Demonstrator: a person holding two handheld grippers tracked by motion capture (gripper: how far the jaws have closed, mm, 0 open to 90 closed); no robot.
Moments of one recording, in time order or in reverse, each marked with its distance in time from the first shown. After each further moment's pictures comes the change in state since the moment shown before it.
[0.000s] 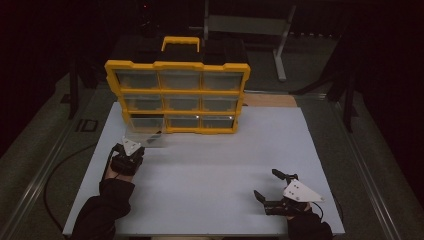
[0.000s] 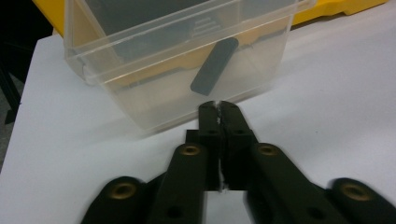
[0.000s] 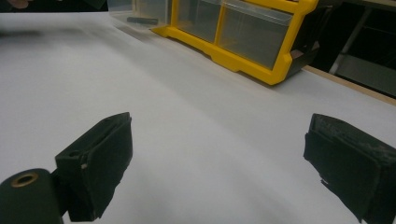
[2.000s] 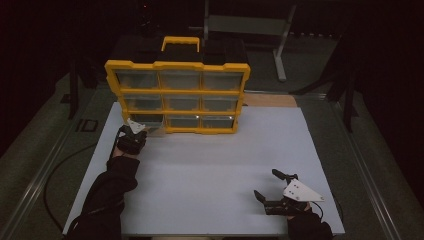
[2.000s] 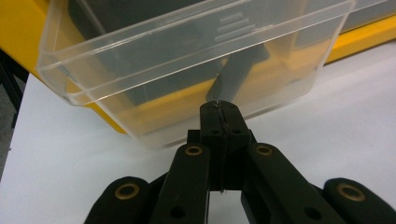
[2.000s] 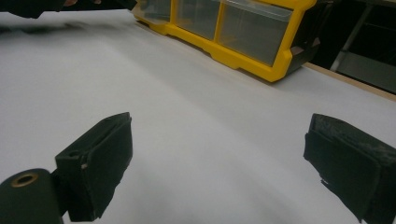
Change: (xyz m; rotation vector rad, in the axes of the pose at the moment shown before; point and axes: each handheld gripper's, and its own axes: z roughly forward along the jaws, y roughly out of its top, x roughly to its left) left arm 0.024 0.032 0.062 0.024 0.034 0.007; right arm -0.001 -0.002 0.001 0.006 0.001 0.009
